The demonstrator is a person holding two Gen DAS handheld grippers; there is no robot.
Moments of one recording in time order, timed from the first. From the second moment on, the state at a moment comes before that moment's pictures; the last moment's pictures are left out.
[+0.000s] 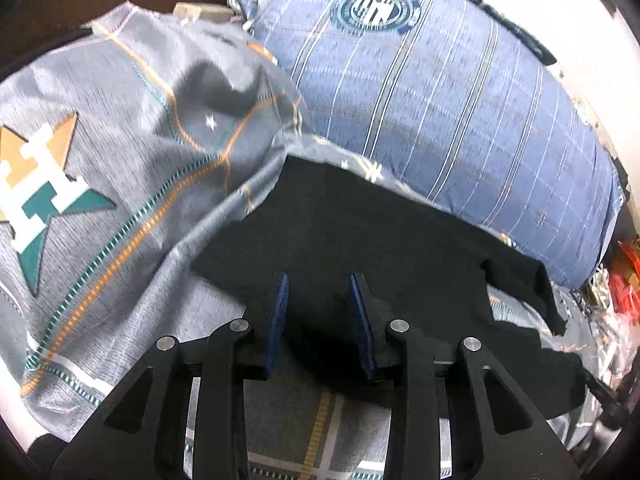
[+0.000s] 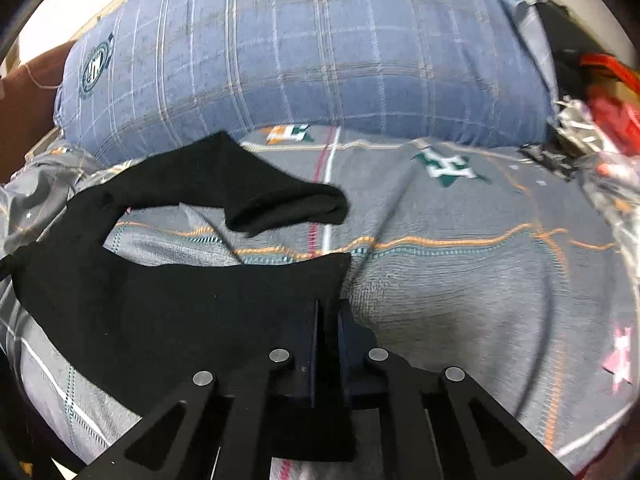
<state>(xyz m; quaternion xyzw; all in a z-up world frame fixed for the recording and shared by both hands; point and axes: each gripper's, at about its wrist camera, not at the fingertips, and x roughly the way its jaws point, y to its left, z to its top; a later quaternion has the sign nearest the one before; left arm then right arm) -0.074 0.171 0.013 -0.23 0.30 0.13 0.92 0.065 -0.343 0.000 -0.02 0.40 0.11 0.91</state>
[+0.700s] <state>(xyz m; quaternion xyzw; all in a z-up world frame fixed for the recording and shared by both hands) -0.044 0.152 -0.012 -0.19 0.40 0.10 0.89 0.068 -0.267 0.015 0.02 0.41 0.27 0.87</state>
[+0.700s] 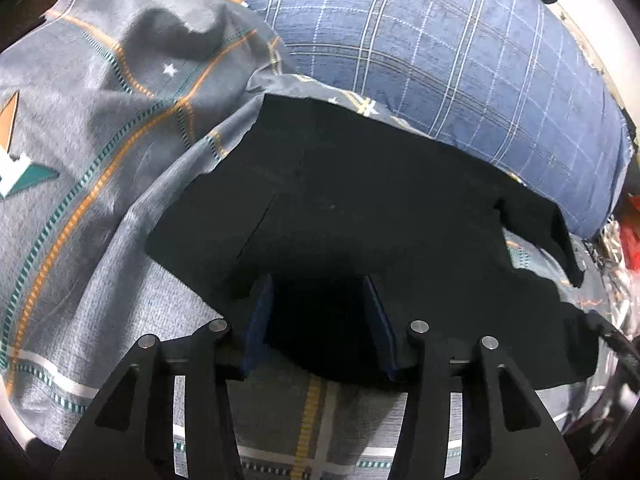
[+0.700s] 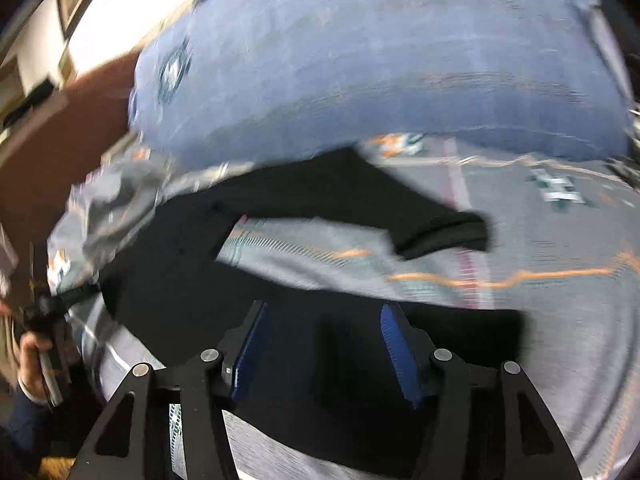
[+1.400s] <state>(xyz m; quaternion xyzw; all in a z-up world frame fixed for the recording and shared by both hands) 0.188 0.174 0.001 0.07 0.48 -0.11 0.87 0.233 -0.094 0.031 -0.21 0.38 0.46 0.77</state>
